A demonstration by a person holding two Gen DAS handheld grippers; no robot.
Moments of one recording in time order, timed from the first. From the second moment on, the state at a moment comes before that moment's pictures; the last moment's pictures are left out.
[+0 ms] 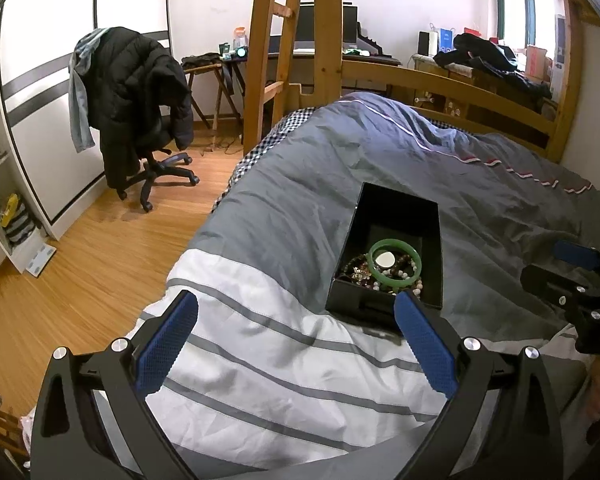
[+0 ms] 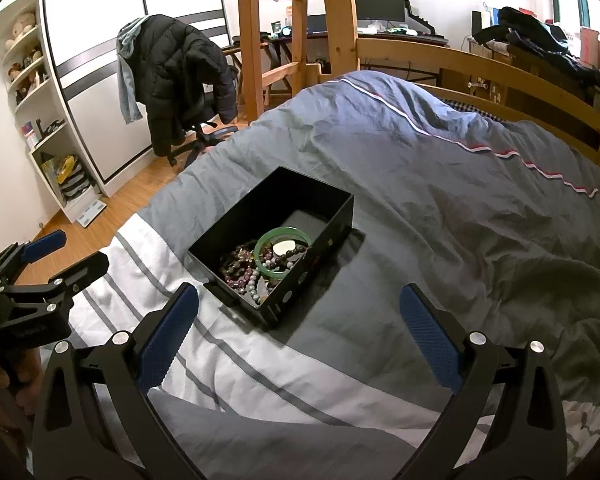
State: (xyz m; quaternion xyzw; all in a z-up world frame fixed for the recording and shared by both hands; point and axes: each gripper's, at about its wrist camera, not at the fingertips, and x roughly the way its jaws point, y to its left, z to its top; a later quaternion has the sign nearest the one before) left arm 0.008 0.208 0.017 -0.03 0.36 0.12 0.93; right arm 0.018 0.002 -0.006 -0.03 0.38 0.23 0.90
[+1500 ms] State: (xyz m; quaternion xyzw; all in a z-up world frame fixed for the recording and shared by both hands) left arm 0.010 0.202 0.011 -0.01 0.36 0.12 0.92; right arm 0.015 0.001 -0.012 -0.03 0.39 0.22 0.89
